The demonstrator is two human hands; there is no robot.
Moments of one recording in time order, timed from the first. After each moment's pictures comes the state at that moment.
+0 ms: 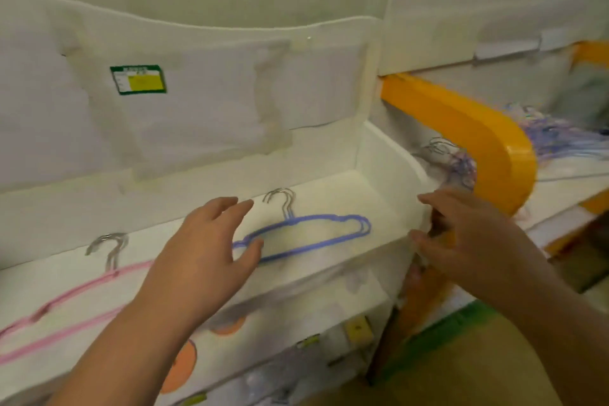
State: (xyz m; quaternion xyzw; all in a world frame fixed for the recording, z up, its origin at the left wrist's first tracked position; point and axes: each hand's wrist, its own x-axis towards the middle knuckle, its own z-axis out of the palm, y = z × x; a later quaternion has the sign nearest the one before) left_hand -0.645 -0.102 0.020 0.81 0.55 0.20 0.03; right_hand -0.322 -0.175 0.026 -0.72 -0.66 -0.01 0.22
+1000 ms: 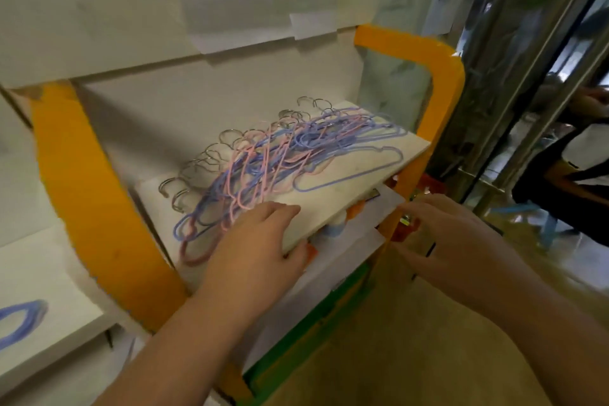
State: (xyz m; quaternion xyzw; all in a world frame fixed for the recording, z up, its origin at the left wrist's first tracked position) left_hand -0.113 -0.119 -0.018 0.90 0.36 0.20 0.12; right_hand 0.112 -0.262 0.005 -0.81 -0.57 0.01 0.14
